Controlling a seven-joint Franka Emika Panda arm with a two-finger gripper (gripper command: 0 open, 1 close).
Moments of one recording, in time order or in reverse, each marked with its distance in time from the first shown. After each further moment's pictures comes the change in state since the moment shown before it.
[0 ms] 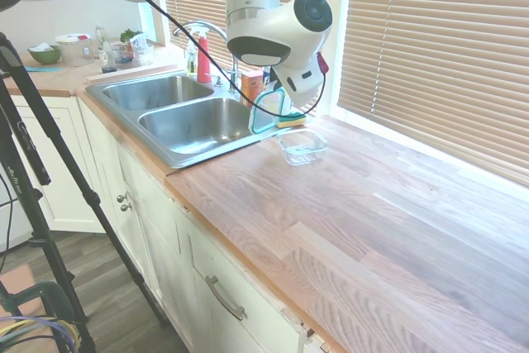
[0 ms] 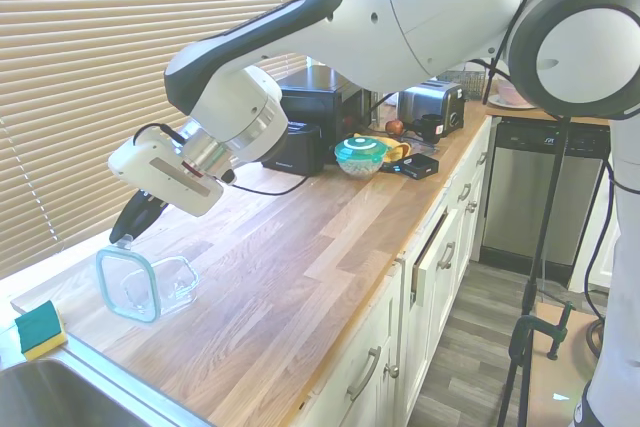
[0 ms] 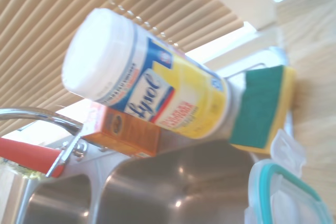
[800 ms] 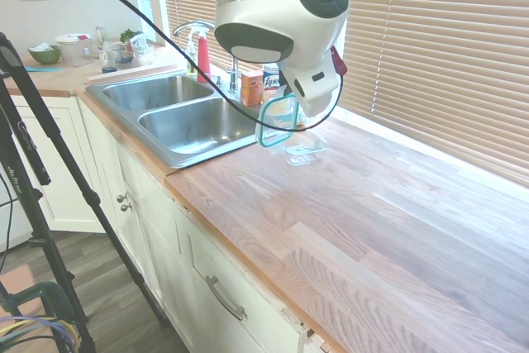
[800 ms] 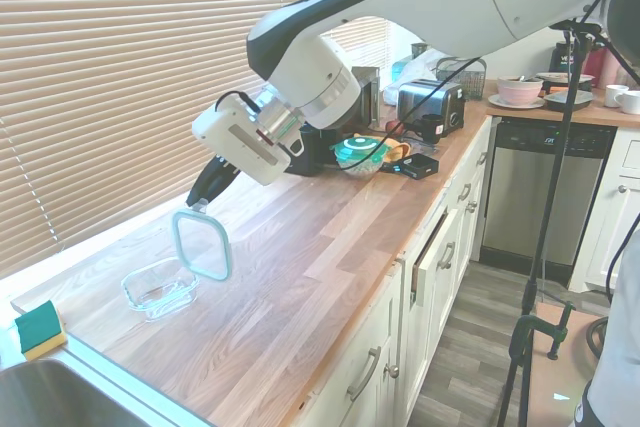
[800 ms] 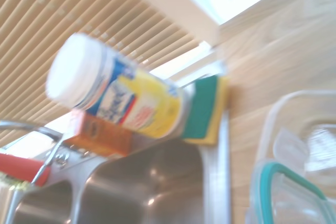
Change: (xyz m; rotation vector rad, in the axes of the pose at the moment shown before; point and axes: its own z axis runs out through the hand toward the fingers) arm 0.014 0.049 -0.121 -0.002 0.102 0.044
